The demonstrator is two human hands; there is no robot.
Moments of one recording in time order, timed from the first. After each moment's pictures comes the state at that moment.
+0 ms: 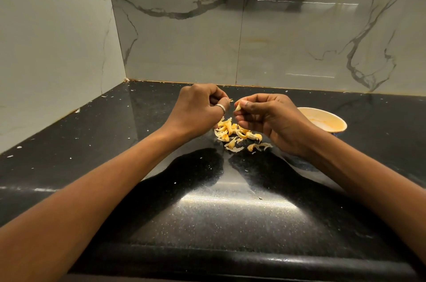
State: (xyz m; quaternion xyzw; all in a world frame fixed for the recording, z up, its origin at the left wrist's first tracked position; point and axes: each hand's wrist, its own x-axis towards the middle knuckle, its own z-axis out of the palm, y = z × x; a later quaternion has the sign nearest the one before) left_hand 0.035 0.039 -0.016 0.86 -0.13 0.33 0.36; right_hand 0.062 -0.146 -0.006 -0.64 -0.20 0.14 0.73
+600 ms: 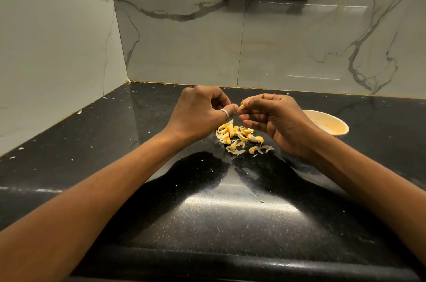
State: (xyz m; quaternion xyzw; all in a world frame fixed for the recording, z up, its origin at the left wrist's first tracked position) left_hand 0.036 0.040 -0.018 0.87 -0.13 0.36 0.31; right_hand 0.066 -0.147 -0.005 -0.64 -0.18 0.11 0.74
